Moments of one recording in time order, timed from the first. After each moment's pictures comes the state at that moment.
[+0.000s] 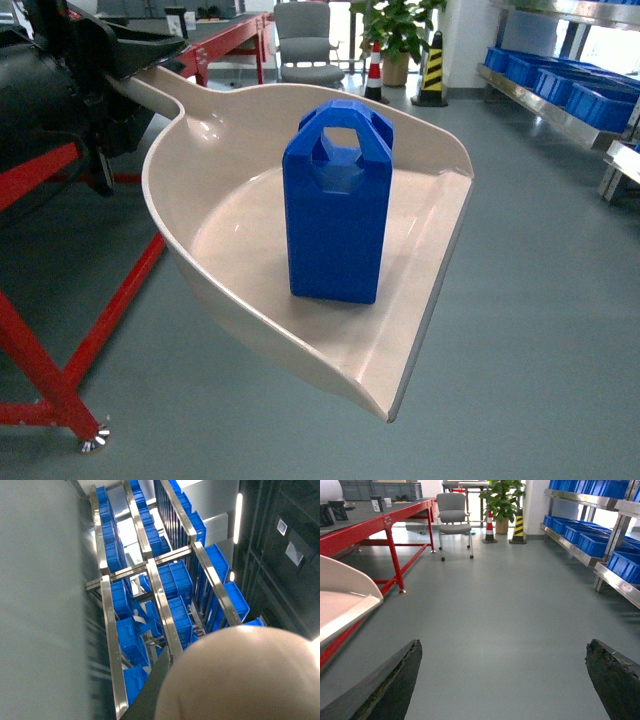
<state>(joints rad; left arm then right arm) -0.10 1.89 0.82 1.28 0.45 -1.30 0.00 0.67 0.10 0.56 0.00 -0.01</state>
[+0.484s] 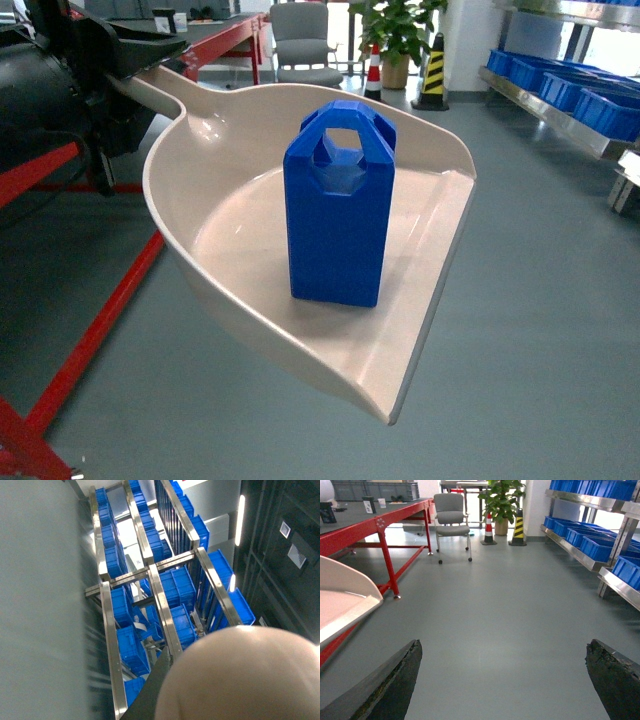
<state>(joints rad) -0.10 1.89 0.82 1.28 0.45 -1.30 0.00 0.67 0.10 0.56 0.00 -0.01</state>
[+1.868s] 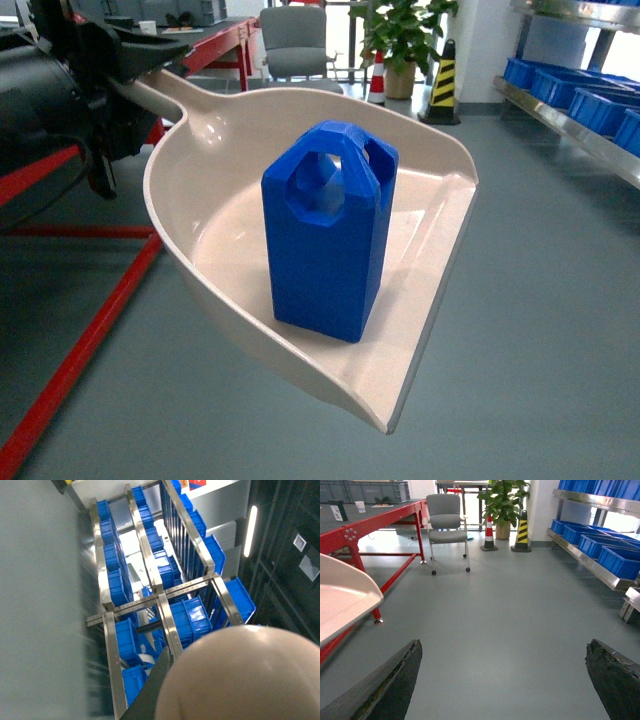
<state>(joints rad) -0.10 1.89 0.82 1.28 0.45 -1.30 0.00 0.67 0.10 0.56 0.00 -0.01</state>
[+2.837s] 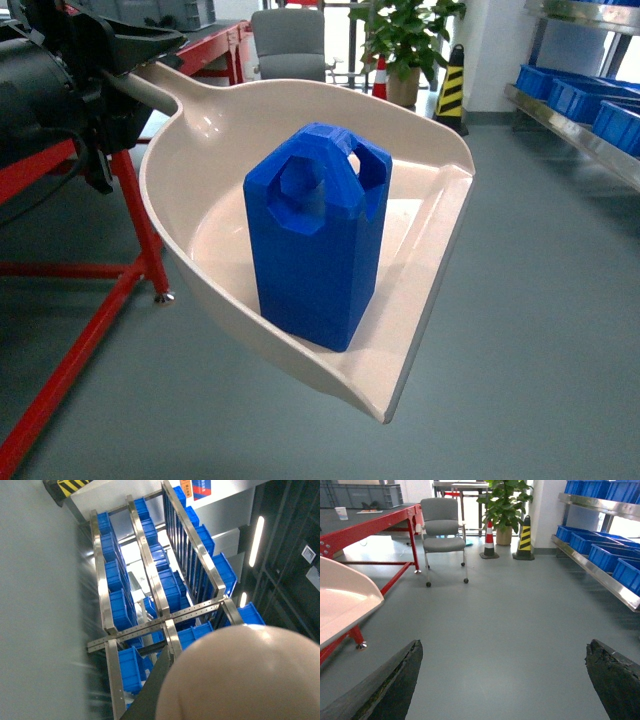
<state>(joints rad) -0.10 1.89 0.82 1.28 0.45 -1.30 0.00 0.67 0.10 0.56 0.00 -0.01</state>
